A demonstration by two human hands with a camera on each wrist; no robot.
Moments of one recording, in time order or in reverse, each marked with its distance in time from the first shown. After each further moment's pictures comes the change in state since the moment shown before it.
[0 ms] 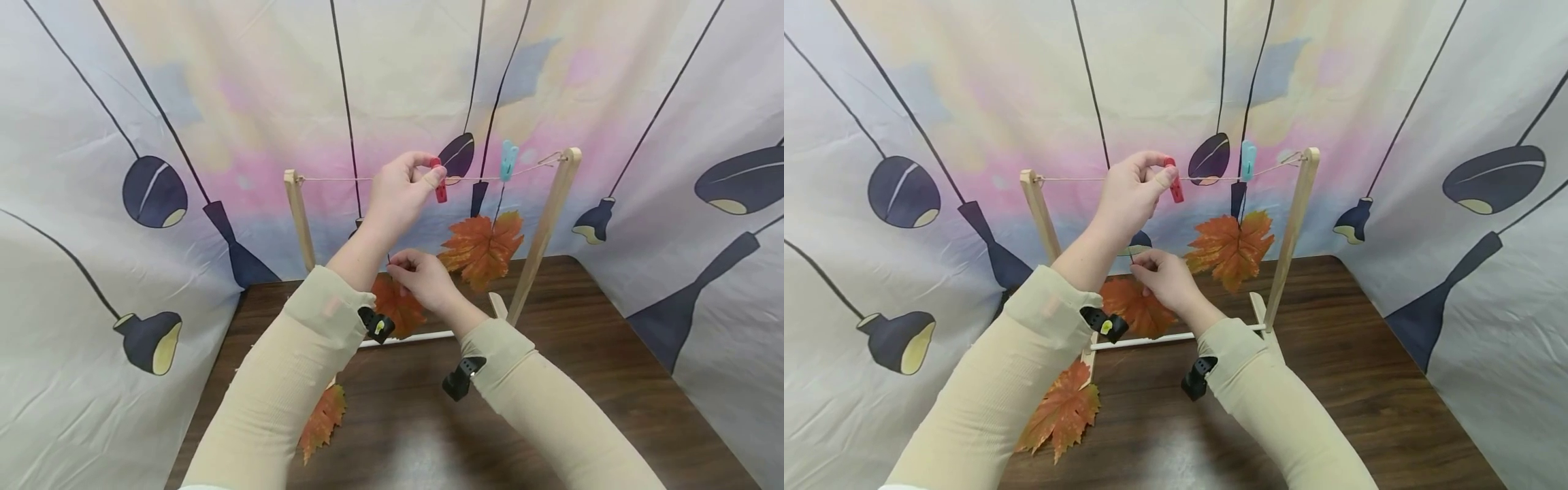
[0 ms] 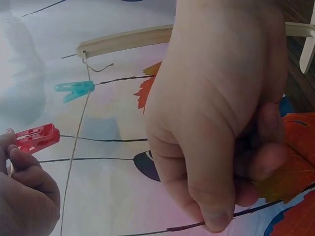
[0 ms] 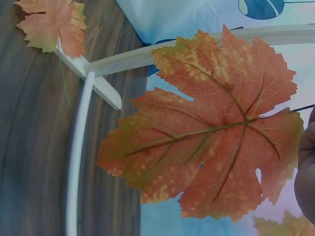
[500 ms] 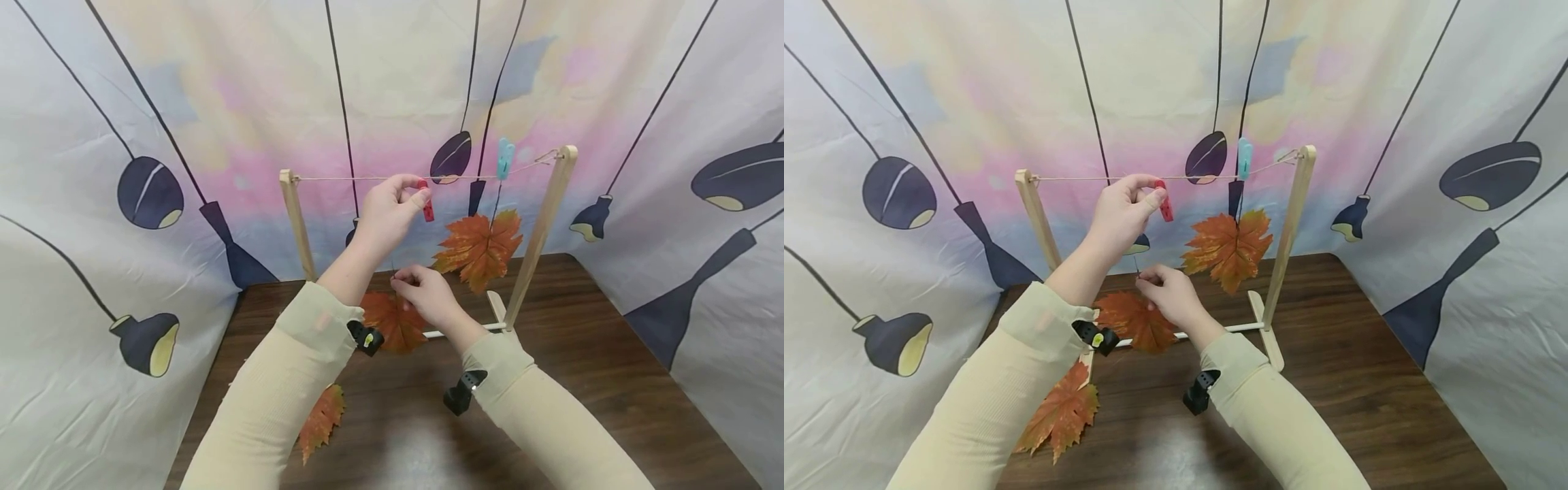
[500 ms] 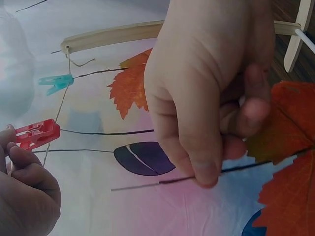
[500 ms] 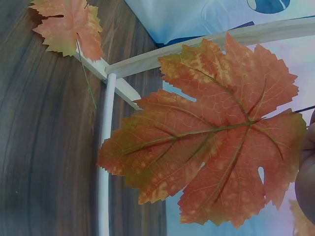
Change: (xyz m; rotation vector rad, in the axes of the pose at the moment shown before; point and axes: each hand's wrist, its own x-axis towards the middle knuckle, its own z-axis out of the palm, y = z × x) left_hand -0.015 -0.027 0.001 -0.001 -0.018 -0.047; right_hand -0.016 0.025 0.005 0.029 0.003 0.103
